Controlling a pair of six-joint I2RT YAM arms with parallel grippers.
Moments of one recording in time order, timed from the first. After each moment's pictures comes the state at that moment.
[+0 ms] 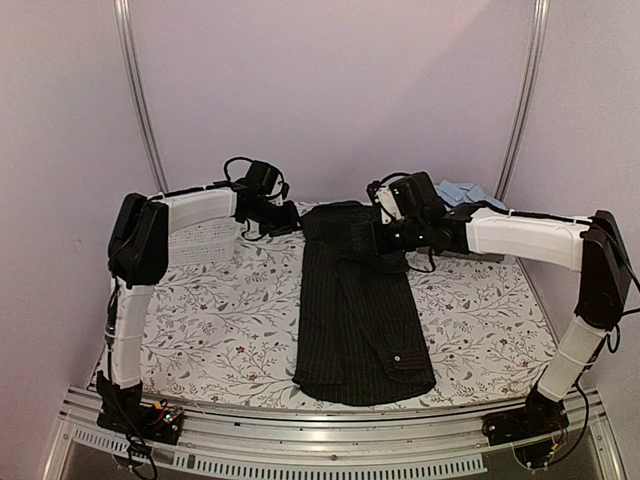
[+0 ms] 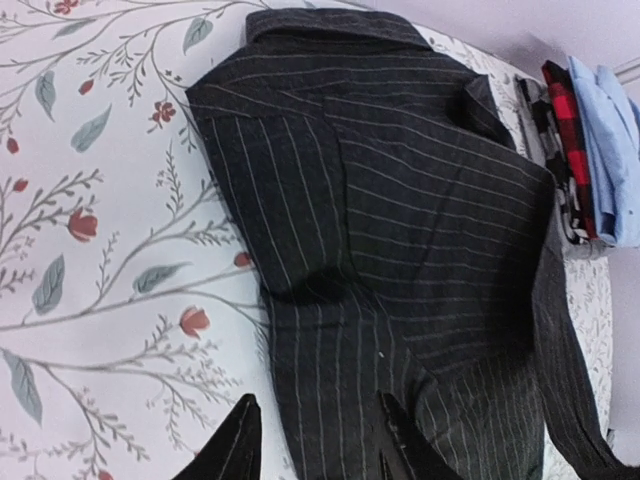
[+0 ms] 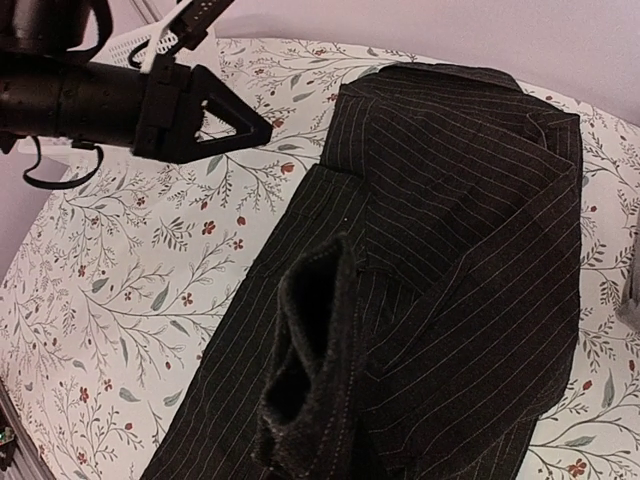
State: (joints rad) left arm -0.47 2.25 1.85 -0.43 0.22 -0.50; right arm 0.72 1.72 1.31 -0.23 0.04 0.31
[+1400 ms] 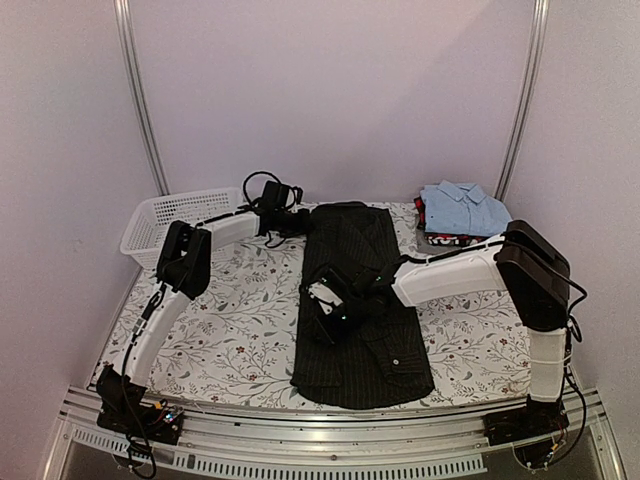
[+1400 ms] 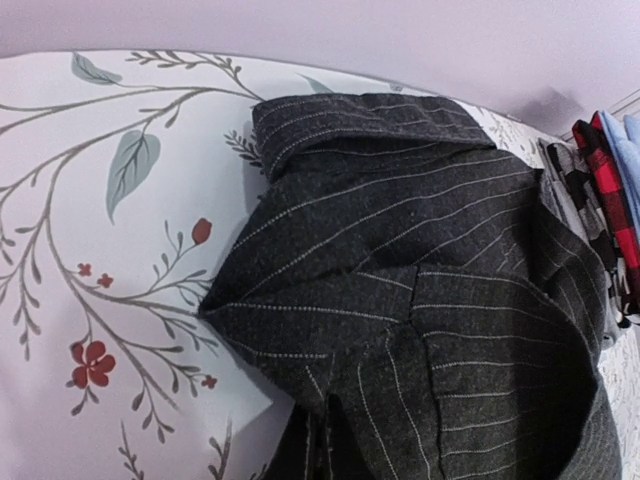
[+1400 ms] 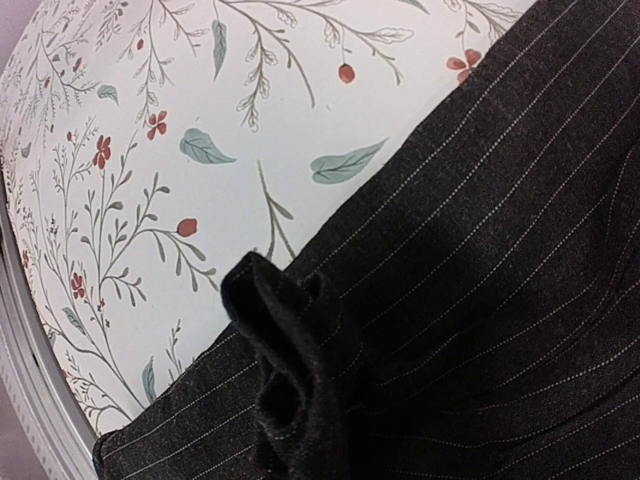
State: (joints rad) left arm -0.43 2.81 2.40 -0.22 0.27 -0.45; right arm 1.02 2.05 1.33 -0.30 -0.22 0.34
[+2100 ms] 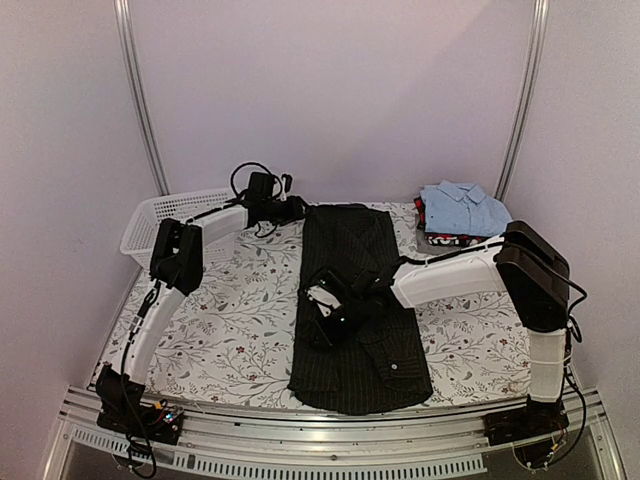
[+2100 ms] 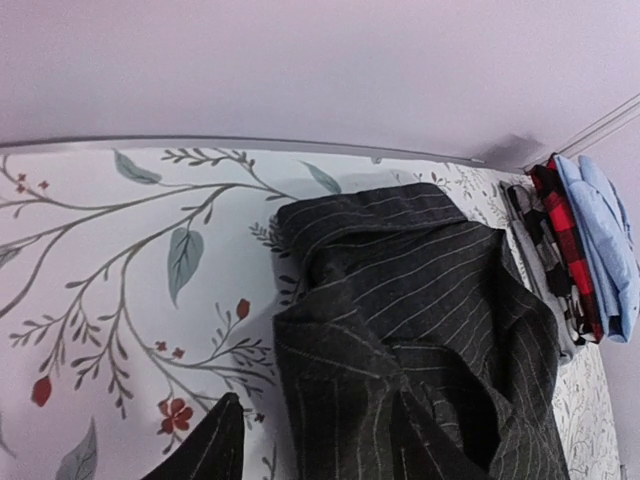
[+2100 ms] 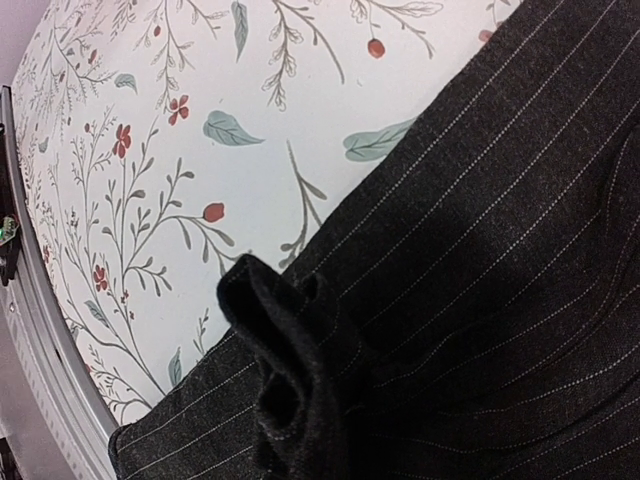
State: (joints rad) left arm -0.37 2.80 2.44 -0.15 0.39 -0.46; right arm 1.03 2.05 1.34 -0.30 -0.26 0.38
